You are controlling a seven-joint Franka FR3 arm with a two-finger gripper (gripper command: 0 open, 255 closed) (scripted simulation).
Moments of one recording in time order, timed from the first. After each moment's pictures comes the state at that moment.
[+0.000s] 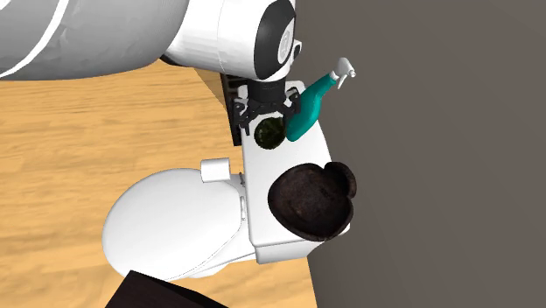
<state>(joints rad) 0.10 0.38 0.00 -1.84 0.01 2.20 -0.55</state>
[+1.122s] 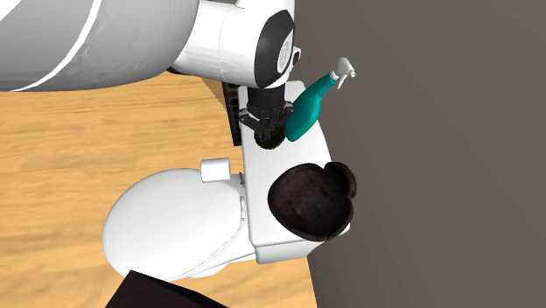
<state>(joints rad) 0.10 0.40 0.00 -1.85 0.01 2.23 -0.55</state>
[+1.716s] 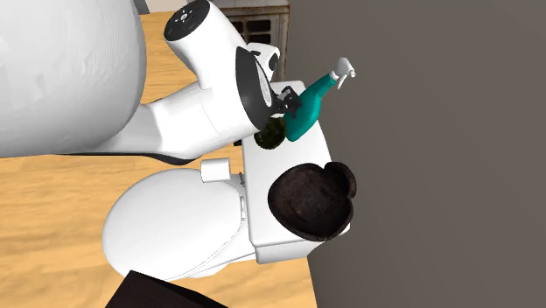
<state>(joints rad) 0.39 0.34 -0.29 -2.12 -0.52 2.81 -0.05</state>
